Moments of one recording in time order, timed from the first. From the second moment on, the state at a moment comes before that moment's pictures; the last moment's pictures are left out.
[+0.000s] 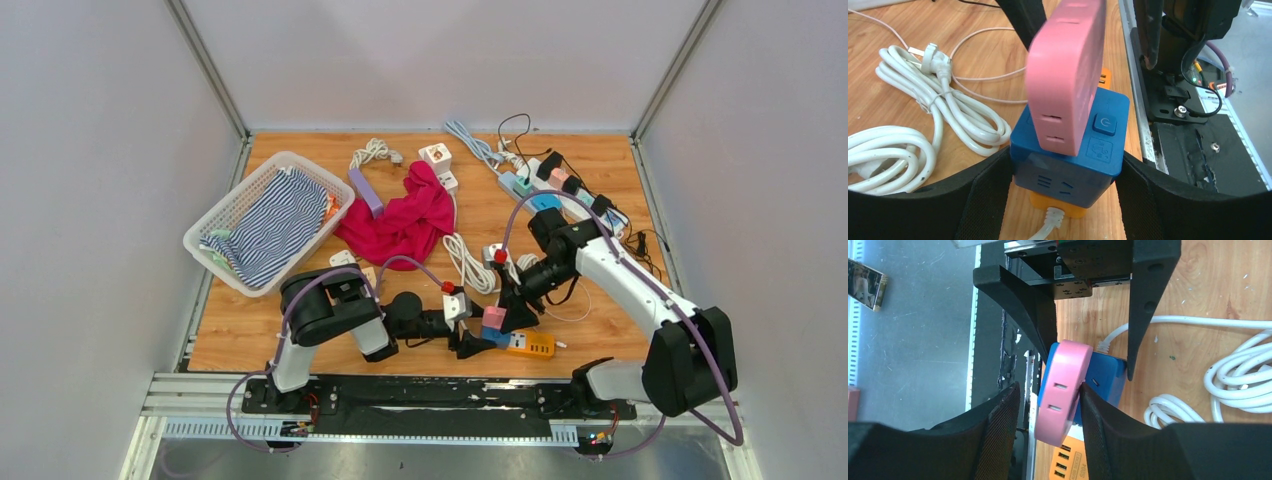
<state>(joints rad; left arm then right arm) -1.10 1.99 0.47 1.50 0.40 -0.07 0.38 1.30 0.95 -1.21 -0.97 -1.09</state>
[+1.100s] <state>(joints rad) -1.10 2.03 0.52 1.52 0.42 -0.07 0.40 1.20 0.91 -1.07 -0.85 -1.01</state>
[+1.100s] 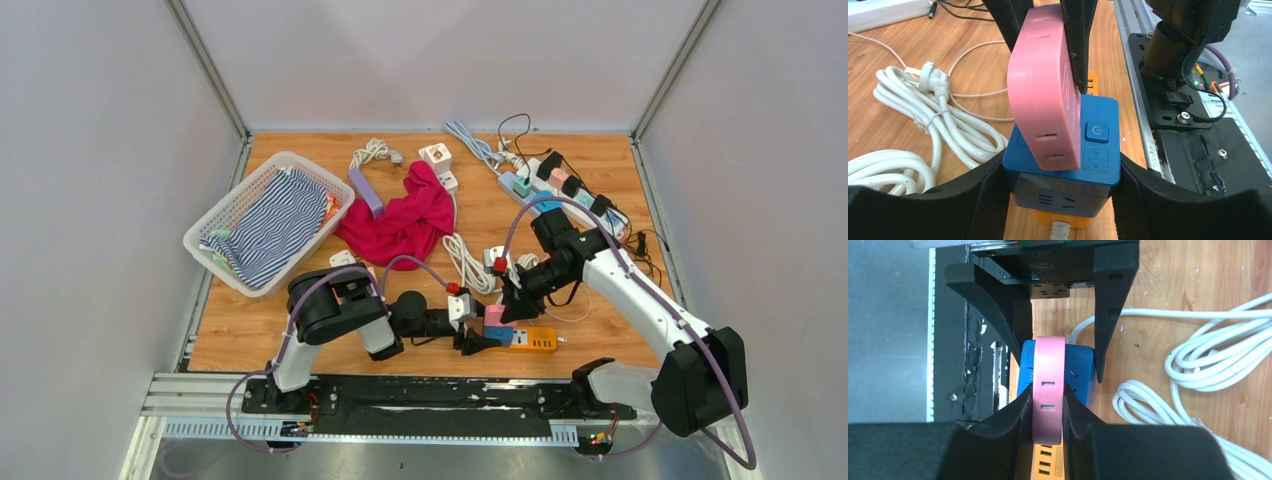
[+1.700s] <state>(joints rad) -1.11 2.03 0.53 1.52 0.38 -0.05 0.40 1.13 0.88 -1.05 -0.78 -1.03</state>
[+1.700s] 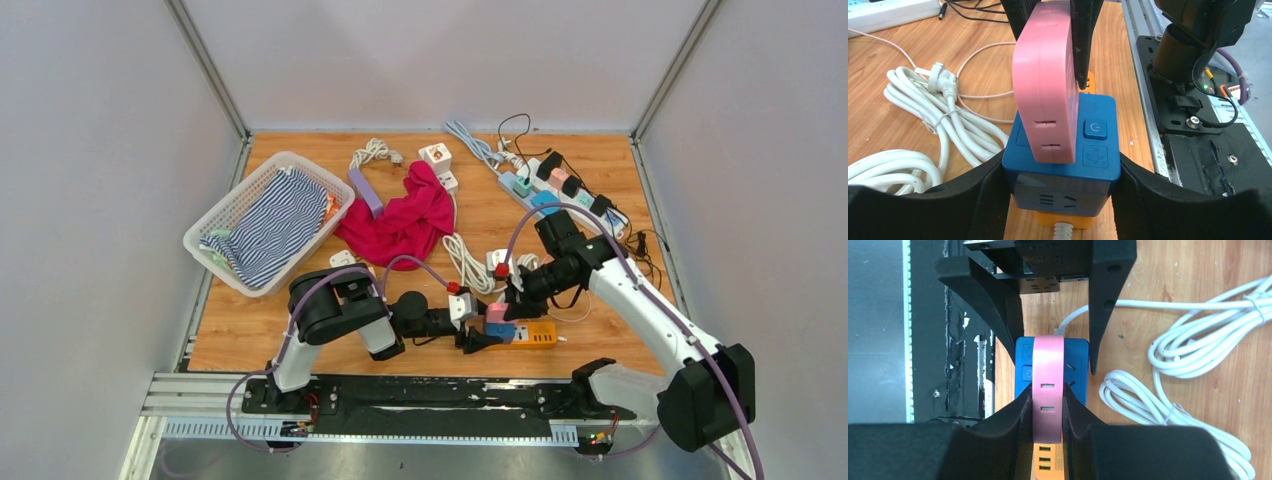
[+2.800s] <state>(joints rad) -1.12 2.03 0.52 1.53 0.38 -0.01 0.39 1.19 0.87 -1.16 -0.96 -1.50</state>
